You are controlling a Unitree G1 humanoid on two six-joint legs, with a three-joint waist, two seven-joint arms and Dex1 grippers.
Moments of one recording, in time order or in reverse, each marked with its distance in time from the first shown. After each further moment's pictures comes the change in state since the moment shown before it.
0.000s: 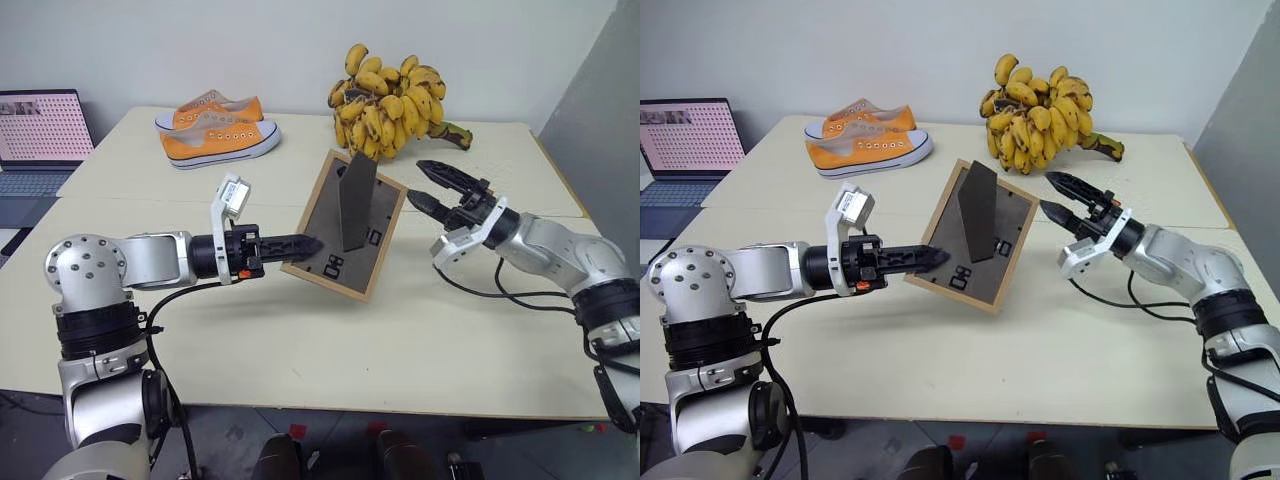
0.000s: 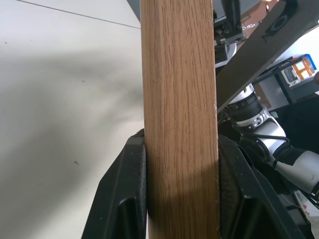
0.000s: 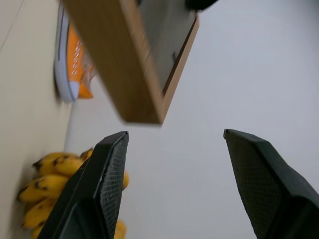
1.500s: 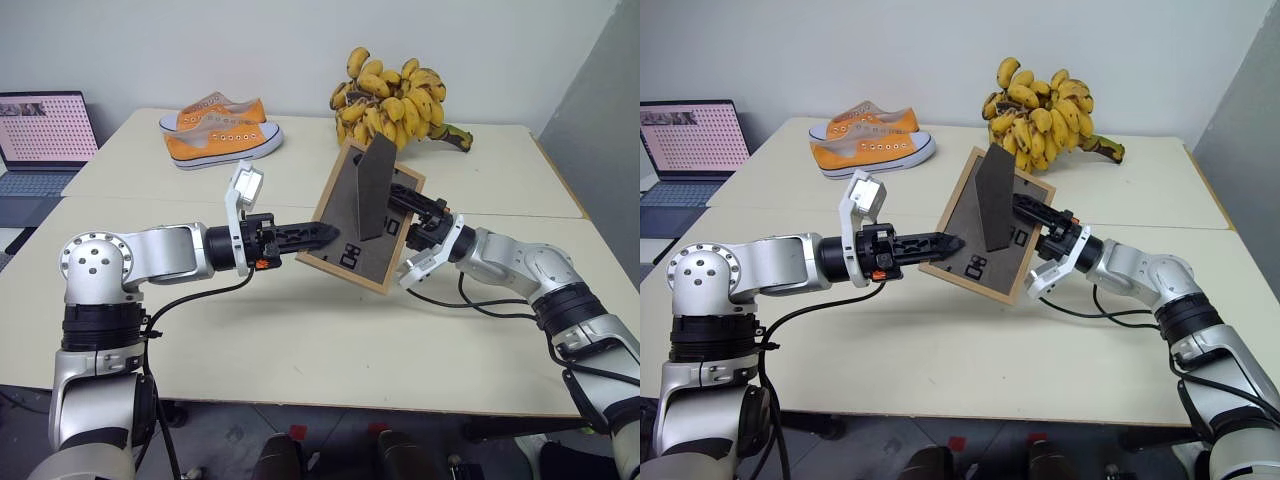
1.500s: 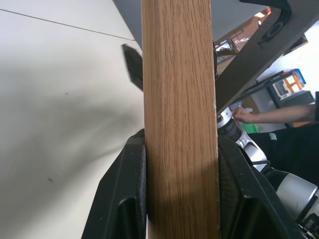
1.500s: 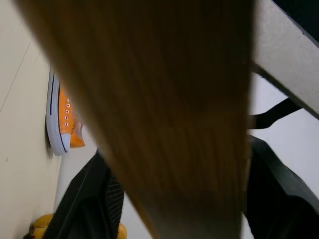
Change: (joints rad) left arm 0.006 0.111 -0.223 0.041 -0.432 -0.247 0.302; right arm 0.010 0.118 0.083 -0.033 -0.058 0.024 -0.072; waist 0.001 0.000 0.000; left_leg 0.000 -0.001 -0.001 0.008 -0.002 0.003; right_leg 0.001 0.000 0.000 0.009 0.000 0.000
